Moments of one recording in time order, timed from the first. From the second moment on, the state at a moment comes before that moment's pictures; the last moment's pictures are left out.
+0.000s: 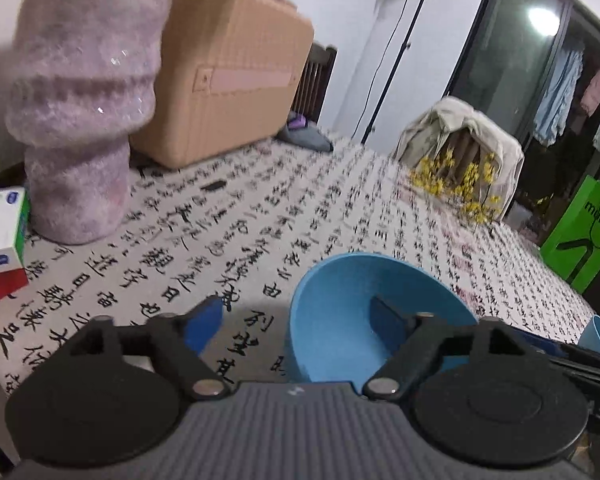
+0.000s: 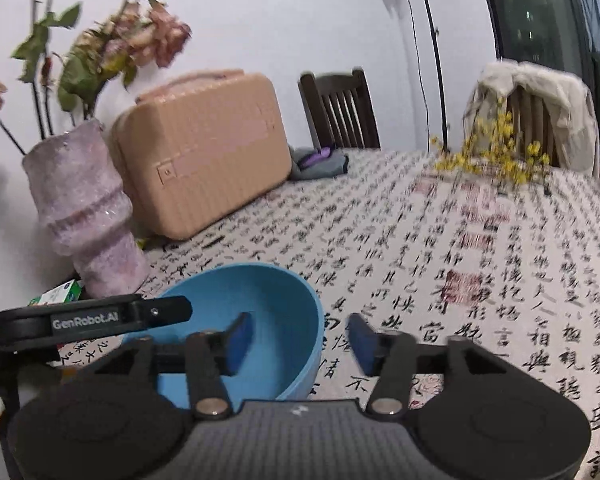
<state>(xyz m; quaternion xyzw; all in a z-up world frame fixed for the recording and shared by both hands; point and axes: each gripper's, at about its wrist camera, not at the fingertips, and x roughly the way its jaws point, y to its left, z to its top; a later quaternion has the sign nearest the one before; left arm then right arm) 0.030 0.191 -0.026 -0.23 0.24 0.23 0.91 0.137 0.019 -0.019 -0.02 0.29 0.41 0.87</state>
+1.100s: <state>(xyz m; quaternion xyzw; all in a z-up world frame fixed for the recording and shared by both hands) -0.053 0.109 -0.036 -0.15 0.13 0.21 0.96 0.064 -0.083 -0.032 -0.02 0.19 0.35 0.92</state>
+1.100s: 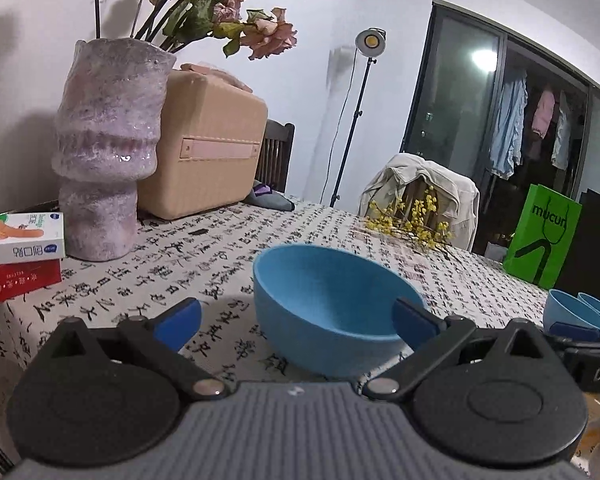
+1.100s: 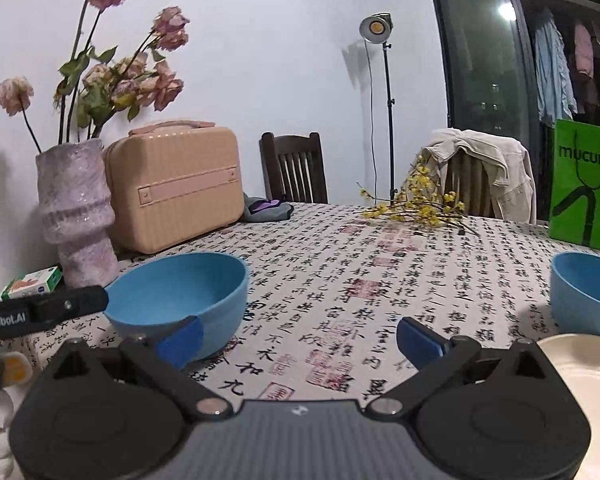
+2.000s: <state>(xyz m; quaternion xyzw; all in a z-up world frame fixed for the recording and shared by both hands) -0.041 0.054 -0.025 -0.13 0.13 0.19 0.96 0.057 -0.147 -0.027 0.00 0.16 0.32 0.93</state>
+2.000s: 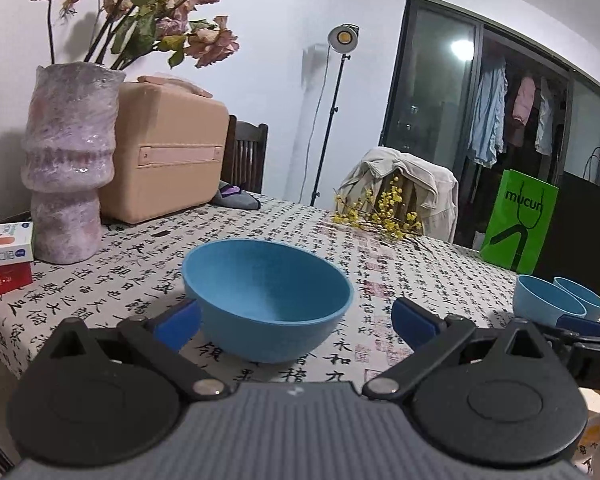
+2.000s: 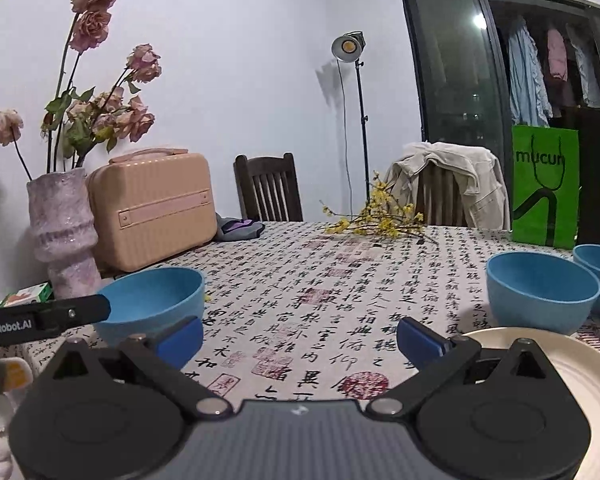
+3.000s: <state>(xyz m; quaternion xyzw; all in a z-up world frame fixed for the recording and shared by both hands) 0.013 -0.022 -0.011 -0.08 0.15 0.12 0.98 0.079 -0.257 -0.024 0.04 0.14 0.23 0.96</state>
